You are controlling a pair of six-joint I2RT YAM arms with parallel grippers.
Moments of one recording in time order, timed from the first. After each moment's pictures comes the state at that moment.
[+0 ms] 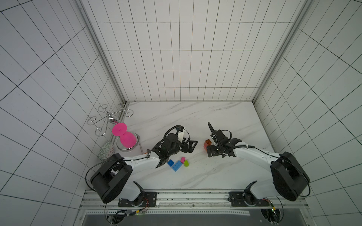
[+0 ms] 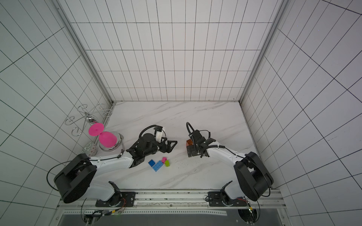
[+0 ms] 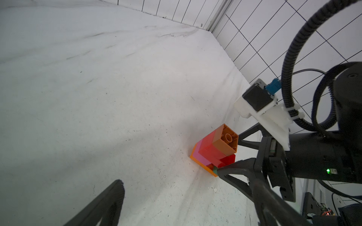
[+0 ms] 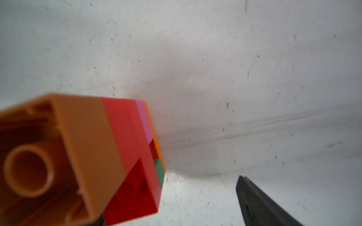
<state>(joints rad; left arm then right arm) -0.72 1.43 0.59 0.43 0.18 -0.51 0.59 1.44 0.78 -0.50 0.16 0.37</state>
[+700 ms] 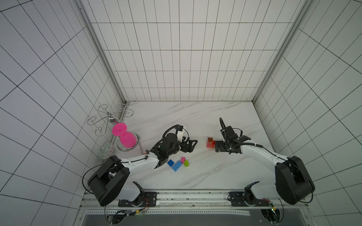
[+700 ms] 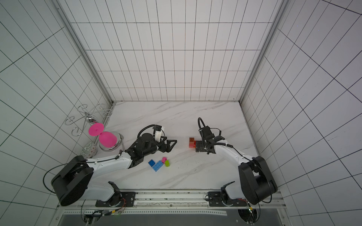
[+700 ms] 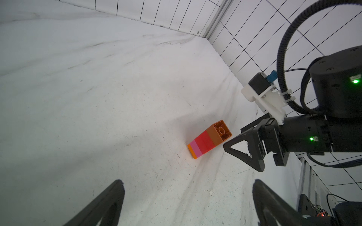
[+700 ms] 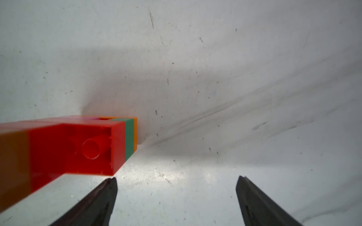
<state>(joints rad) -0.72 1.38 0.58 0.43 0.17 -0.51 0.42 1.35 0.78 -0.59 0.14 0.38</state>
